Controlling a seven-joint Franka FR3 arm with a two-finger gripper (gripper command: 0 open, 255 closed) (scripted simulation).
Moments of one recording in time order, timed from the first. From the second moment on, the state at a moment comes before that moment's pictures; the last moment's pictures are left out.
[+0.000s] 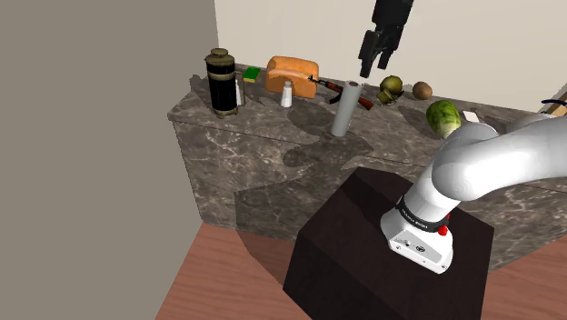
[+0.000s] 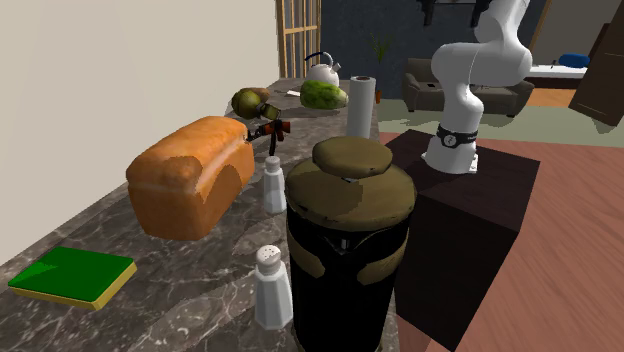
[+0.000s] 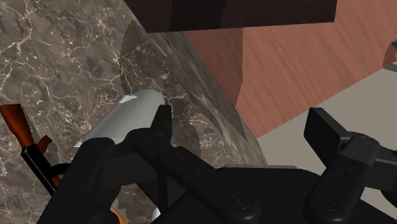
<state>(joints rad) -0.01 -0.79 -0.02 -2.34 -0.03 1.48 0.05</state>
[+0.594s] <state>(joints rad) -0.01 -0.64 -0.09 -2.39 -0.07 1.74 -0.05</state>
